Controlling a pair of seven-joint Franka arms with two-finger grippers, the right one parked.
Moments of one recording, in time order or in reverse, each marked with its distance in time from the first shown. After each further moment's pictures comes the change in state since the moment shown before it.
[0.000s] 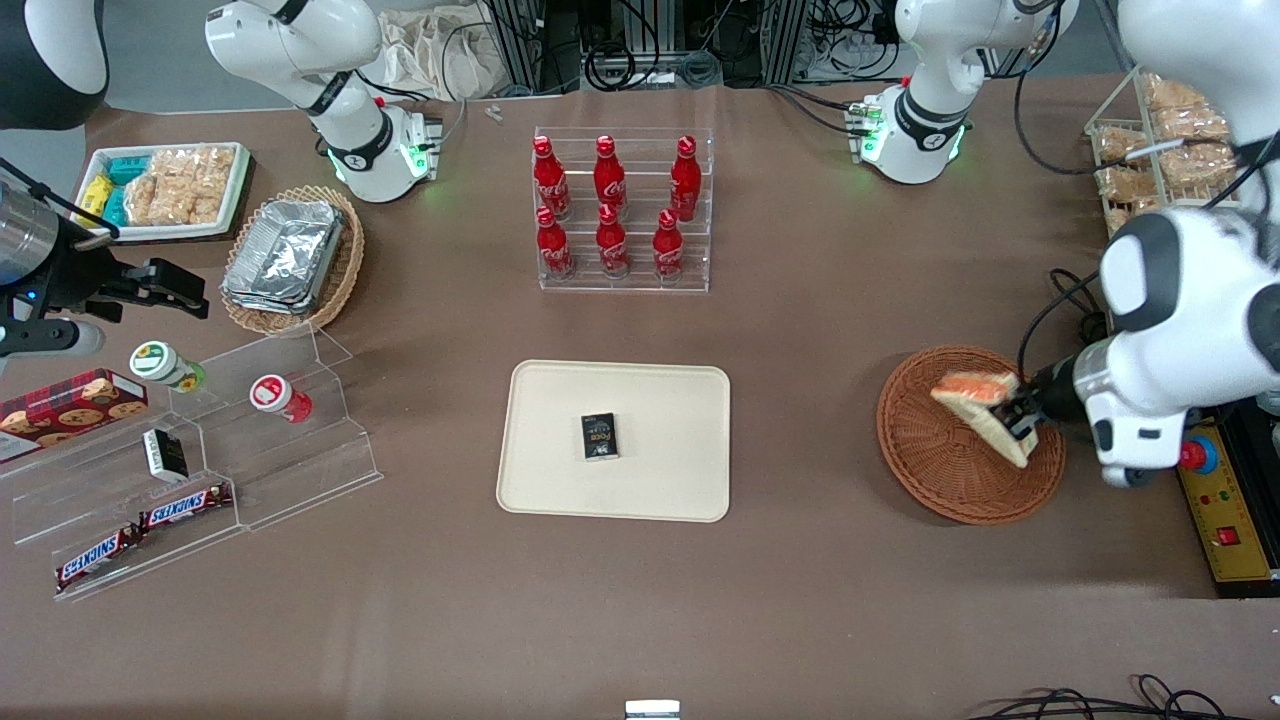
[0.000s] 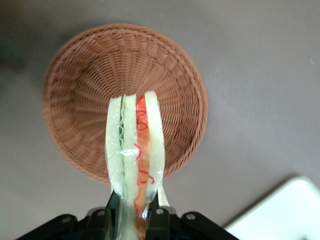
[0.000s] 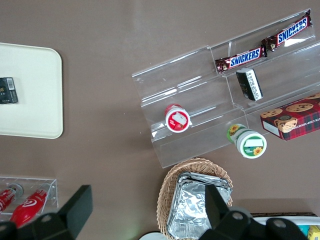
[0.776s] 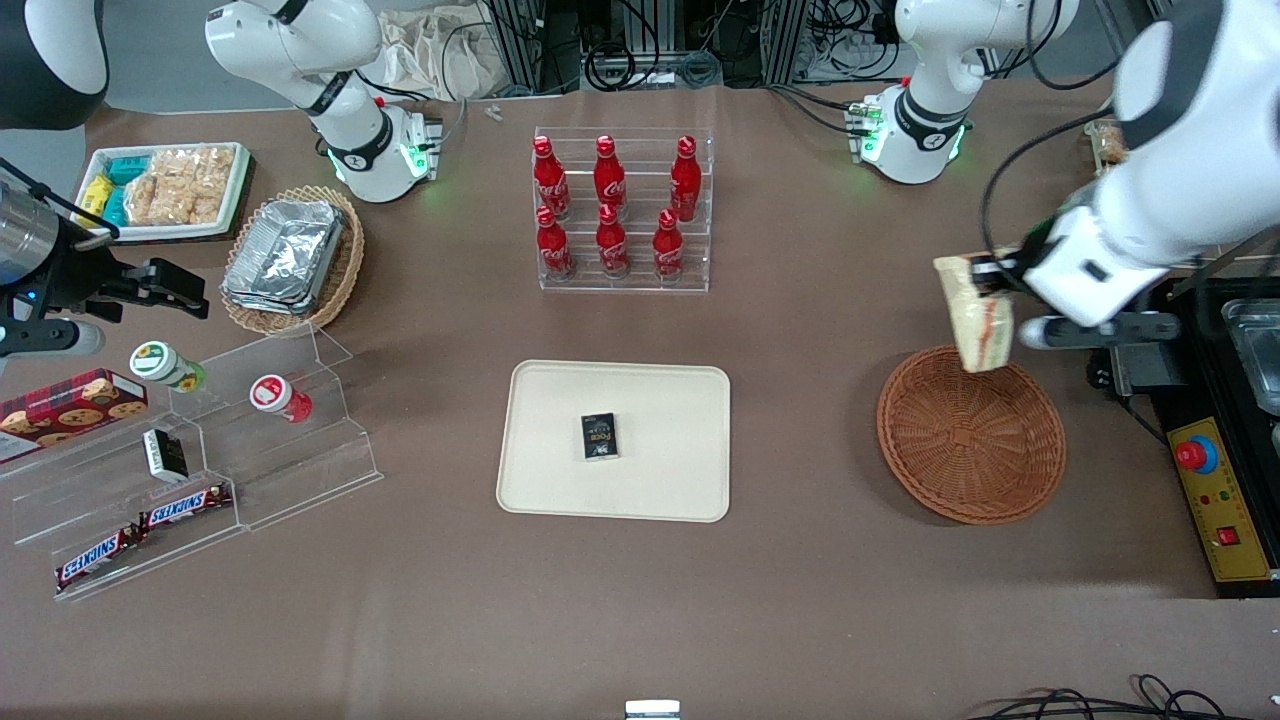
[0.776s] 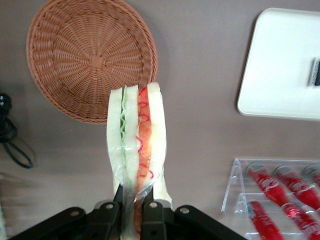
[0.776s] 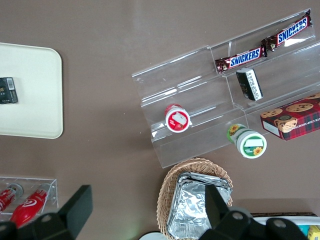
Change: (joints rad) arm -0.009 -0.158 -0.229 0.076 0.067 -0.322 0.442
